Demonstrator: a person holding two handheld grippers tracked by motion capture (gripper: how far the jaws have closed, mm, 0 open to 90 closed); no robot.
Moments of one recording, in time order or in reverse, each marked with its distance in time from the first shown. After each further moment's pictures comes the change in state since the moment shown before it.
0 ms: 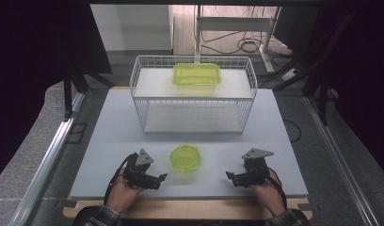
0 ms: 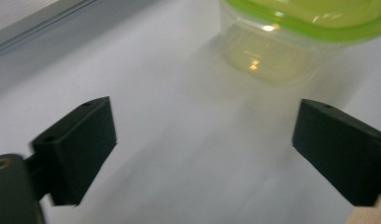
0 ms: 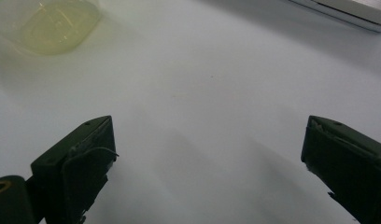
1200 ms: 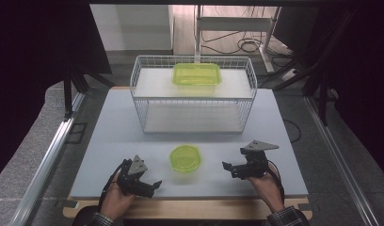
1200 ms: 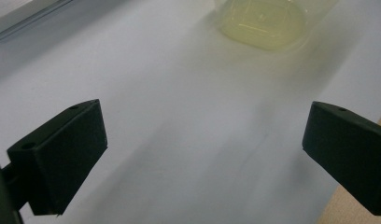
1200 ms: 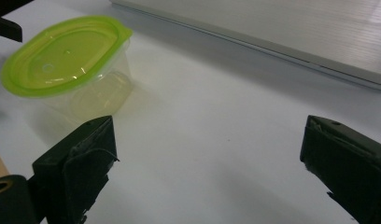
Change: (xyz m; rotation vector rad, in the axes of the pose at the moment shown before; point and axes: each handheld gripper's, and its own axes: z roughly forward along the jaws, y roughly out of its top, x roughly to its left) left arm 0.002 -0.022 -0.007 -0.028 -0.020 0.045; right arm -0.002 0.025 -0.008 -0.141 0.090 0.070
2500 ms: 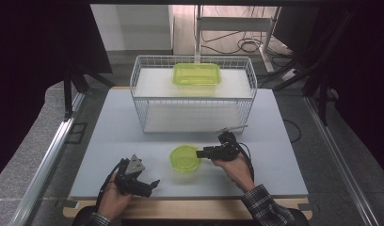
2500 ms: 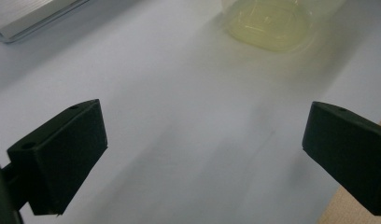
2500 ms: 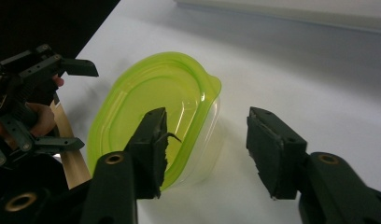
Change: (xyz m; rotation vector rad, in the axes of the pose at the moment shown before) left arm 0.004 -0.001 -0.005 -0.003 0.013 0.010; right arm 0.021 0.051 0.074 0.169 0.311 0.243
